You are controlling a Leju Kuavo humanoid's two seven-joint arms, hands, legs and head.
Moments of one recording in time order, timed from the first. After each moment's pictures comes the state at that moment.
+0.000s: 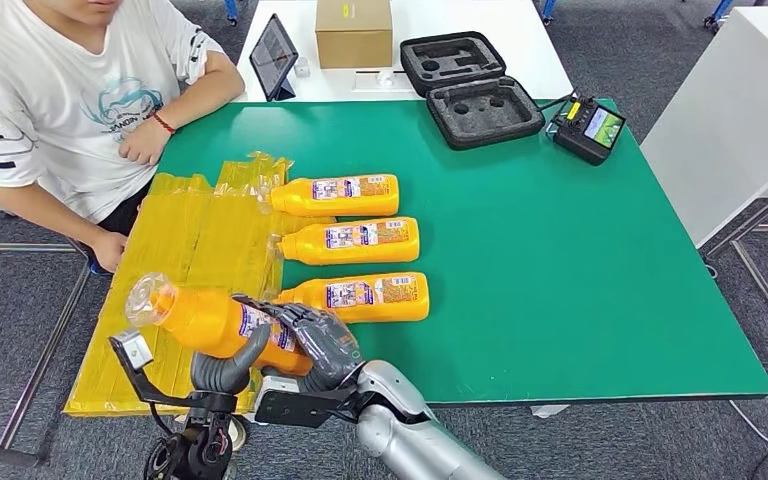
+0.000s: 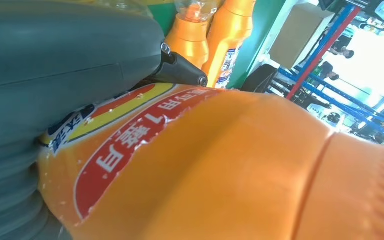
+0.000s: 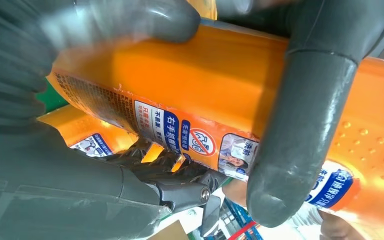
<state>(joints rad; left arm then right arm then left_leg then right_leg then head) 0.02 -0.18 -0.12 -1.39 0.61 -0.09 -0.51 -0.39 0.30 0.62 -0.74 0.62 -0.39 -0.52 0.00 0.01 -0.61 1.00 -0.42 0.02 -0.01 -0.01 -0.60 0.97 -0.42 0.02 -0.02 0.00</state>
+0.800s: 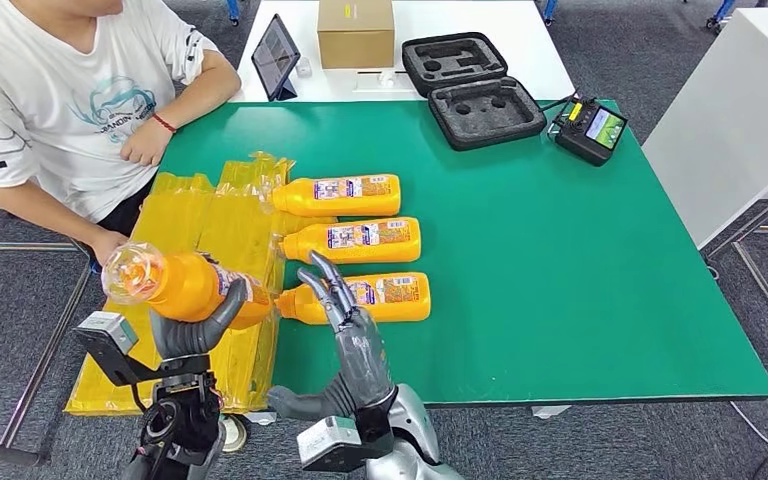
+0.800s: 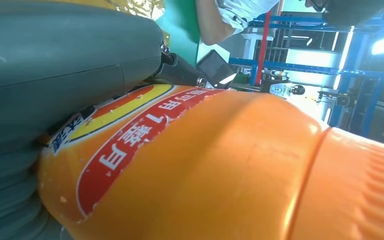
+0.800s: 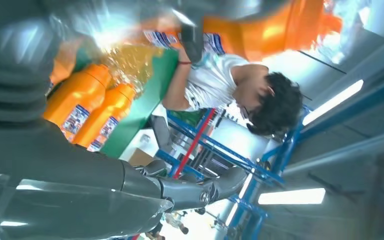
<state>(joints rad) -0.07 -0.17 -0.08 -1.45 0.28 0.26 -0.70 -0.16 0.22 0.59 -1.28 0.43 -0.65 -0.70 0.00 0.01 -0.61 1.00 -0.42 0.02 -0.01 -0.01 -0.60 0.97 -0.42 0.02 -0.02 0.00</state>
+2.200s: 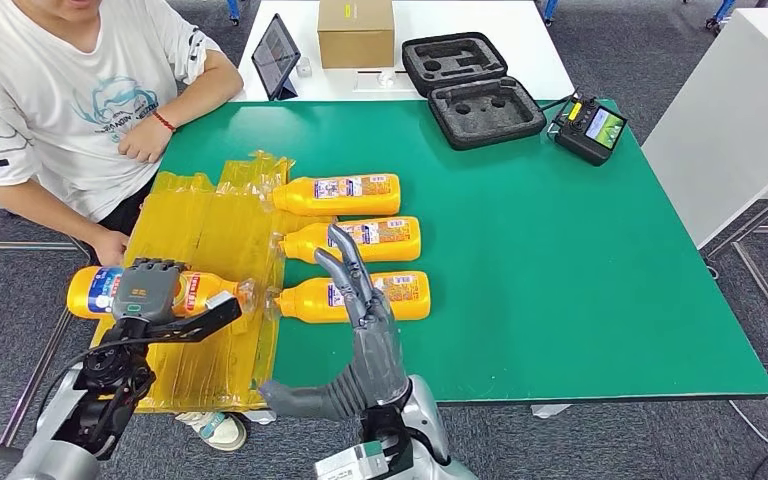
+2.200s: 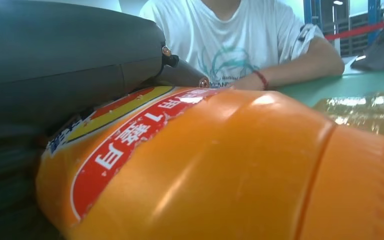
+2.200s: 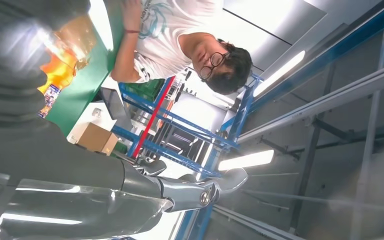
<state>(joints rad) -0.38 0.13 -0.06 -0.91 -1.22 0.37 -0.17 -0.17 0.19 0.62 -1.48 0.42 -0.69 -0.70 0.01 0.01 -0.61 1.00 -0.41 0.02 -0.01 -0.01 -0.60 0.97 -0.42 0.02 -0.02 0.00</state>
